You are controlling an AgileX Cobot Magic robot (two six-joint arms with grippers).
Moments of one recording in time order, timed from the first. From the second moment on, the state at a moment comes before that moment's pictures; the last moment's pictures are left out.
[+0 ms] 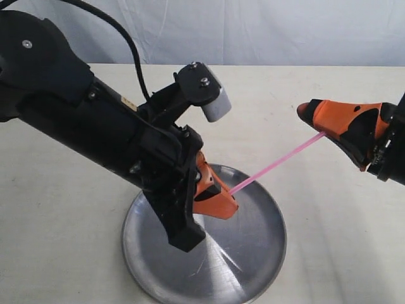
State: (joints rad) left arm -0.79 1.46 -1.00 -0.86 0.80 0.97; right arm -0.13 0.99 -0.27 -1.14 -1.03 1.85
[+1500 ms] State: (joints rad) left arm -0.80 1.46 -0.99 -1.54 0.80 1.65; right arm -0.07 0.99 -0.28 -1.21 -0.89 1.84
